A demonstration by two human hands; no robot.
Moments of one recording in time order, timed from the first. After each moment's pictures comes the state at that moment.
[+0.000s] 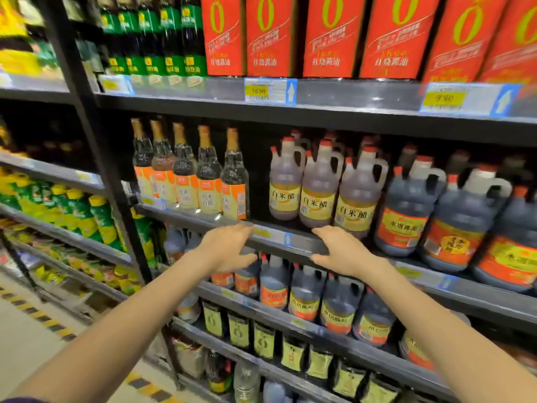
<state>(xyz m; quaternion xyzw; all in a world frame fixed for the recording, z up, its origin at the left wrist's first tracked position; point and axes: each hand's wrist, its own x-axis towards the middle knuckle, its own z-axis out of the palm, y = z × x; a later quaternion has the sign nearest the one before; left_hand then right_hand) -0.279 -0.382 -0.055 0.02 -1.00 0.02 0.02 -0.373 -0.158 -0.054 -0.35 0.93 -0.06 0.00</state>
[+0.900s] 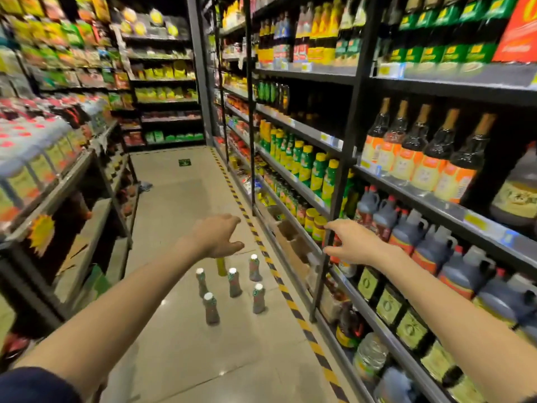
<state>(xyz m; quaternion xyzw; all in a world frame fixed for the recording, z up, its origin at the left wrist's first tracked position) 0.153 -0.429 -0.071 0.44 -0.90 0.02 -0.01 -0.106 -0.315 -0.060 -0.68 0.73 0.00 0.04</state>
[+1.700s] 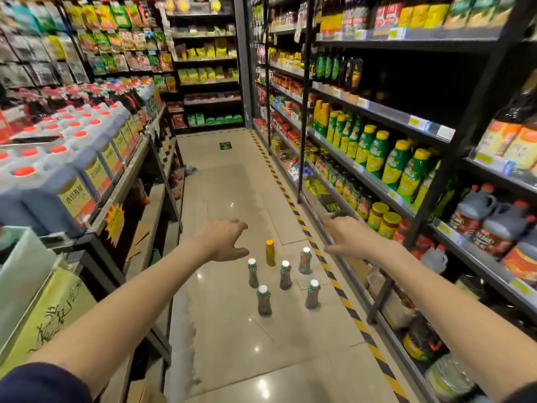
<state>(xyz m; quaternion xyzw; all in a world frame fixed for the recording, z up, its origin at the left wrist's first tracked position) 0.333 -0.560 -0.103 0.47 -0.88 0.03 -0.07 0.058 -0.500 -0.109 -0.73 0.68 -0.01 0.09</state>
